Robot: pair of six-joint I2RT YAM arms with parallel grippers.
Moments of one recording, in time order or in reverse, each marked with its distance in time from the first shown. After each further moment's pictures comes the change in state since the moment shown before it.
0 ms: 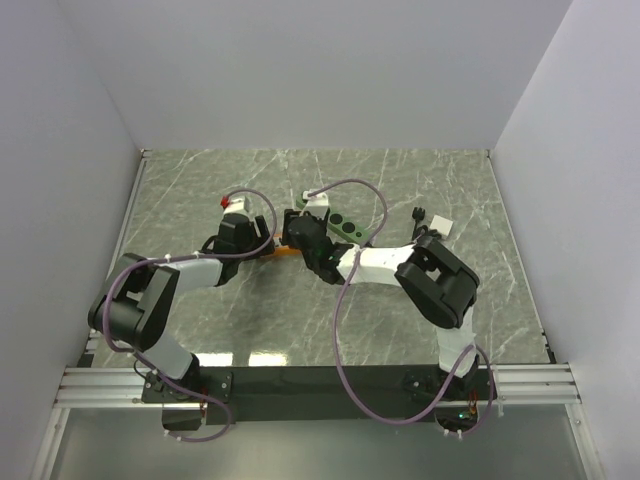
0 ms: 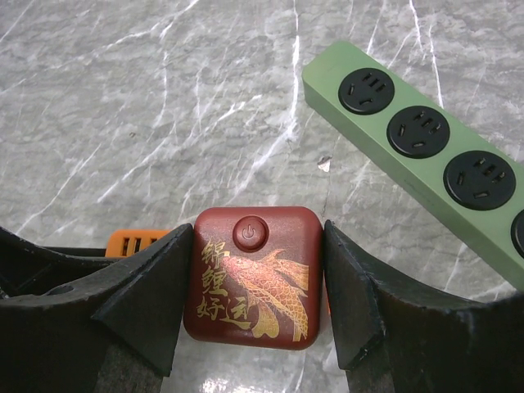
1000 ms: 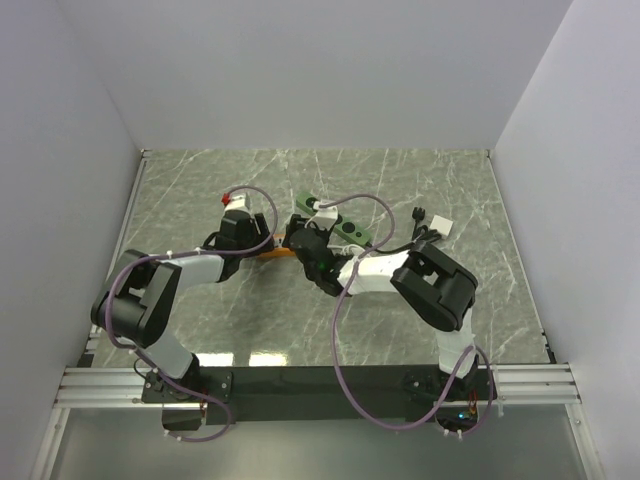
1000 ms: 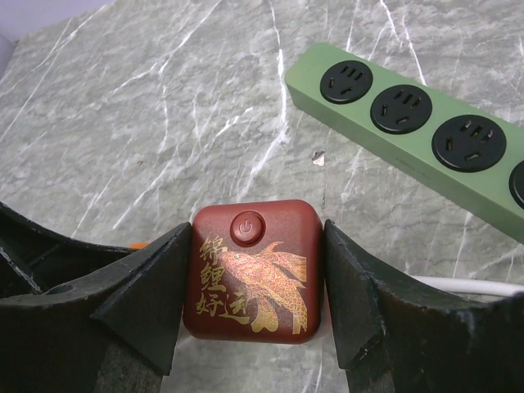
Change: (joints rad) left arm 0.003 0.027 0.036 -0.015 0.002 0.000; right arm 0.038 0.025 -0.102 0.147 0.127 0.131
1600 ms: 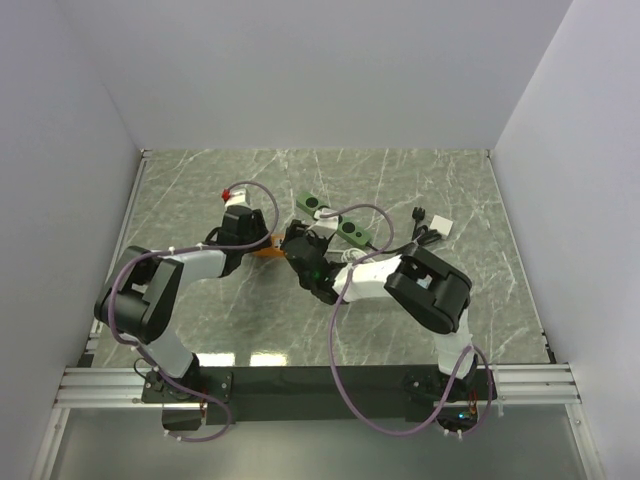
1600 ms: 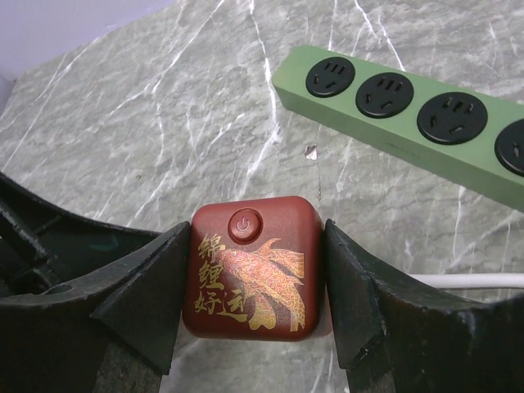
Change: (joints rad) left arm 0.000 0.028 0.049 -0.026 -0.042 0.000; right arm 0.053 0.029 -0.010 0.029 0.141 0.075
